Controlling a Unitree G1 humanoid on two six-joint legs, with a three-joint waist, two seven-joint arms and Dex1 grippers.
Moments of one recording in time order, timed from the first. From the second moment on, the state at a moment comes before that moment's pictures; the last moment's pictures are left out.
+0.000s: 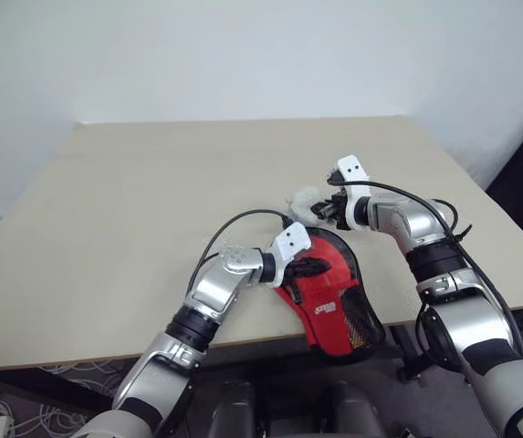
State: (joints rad) left arm -0.58 0.24 -0.38 0.28 -0.12 0.31 -0.91; right arm -0.98 -0.29 0.15 0.62 0.22 0.73 0.64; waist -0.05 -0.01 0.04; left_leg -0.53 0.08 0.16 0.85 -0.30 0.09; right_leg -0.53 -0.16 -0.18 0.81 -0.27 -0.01
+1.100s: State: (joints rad) left arm -0.65 0.25 -0.38 0.40 -0.09 0.27 -0.97; right arm -0.51 -0.81 0.11 0.05 0.22 0.83 0.98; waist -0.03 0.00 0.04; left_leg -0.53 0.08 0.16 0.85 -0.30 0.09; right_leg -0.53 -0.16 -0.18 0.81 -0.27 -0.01
